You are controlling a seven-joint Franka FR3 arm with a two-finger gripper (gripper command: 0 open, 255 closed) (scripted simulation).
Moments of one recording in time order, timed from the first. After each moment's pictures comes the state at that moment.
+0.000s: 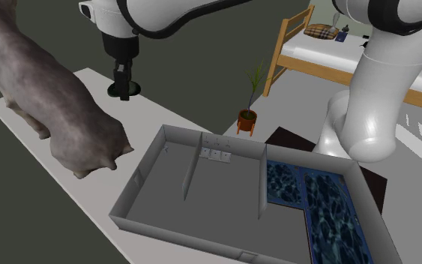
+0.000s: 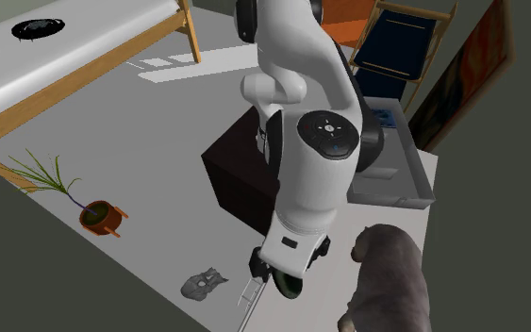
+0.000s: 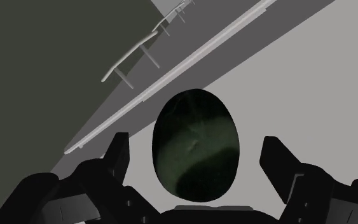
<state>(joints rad) 0.50 0.14 0.14 -1.68 -0.13 2.05 -0.23</state>
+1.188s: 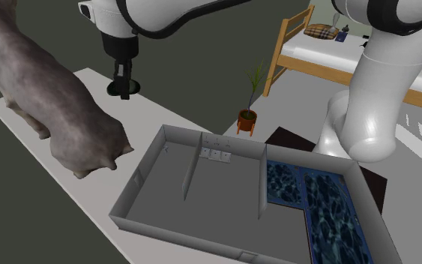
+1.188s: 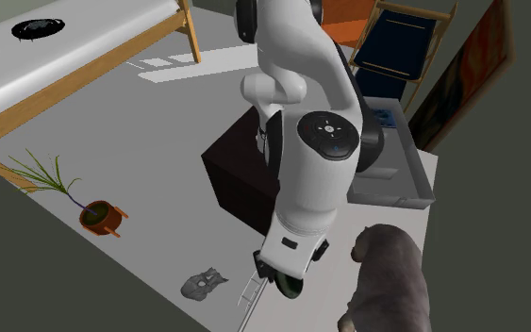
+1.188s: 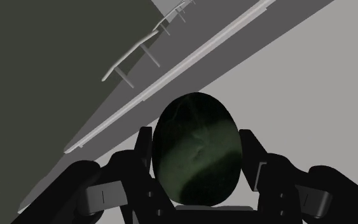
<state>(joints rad) 0.50 0.14 0.14 -1.68 -0.13 2.05 -0.23</state>
